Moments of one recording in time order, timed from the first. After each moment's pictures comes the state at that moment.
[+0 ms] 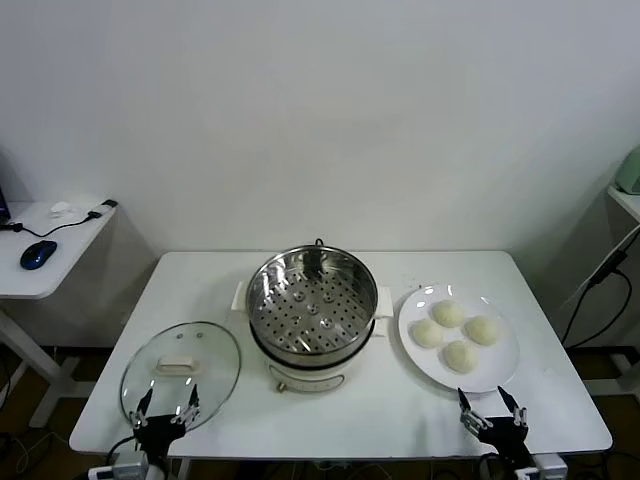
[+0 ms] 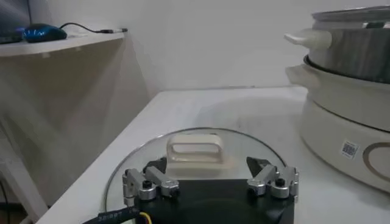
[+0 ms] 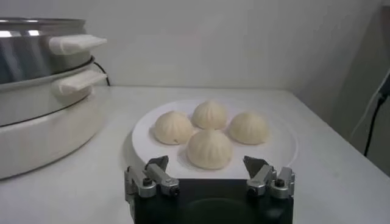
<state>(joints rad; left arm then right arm) 1.67 -1.48 -0.69 -1.92 -0.11 0.13 -0.05 -1.65 1.15 0.64 1.91 0.38 -0.12 0.01</state>
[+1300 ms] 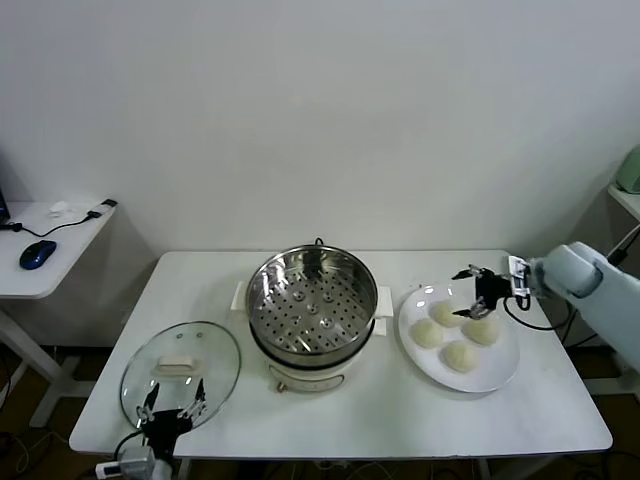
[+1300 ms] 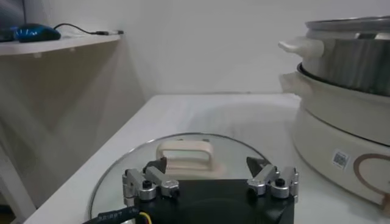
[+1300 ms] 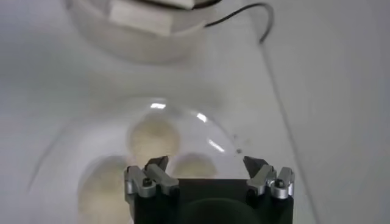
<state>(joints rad) 1.65 -1.49 -0.67 -1.90 -0.11 0.12 -0.05 0.12 0.64 -0.88 1.08 0.17 -0.01 -1.07</state>
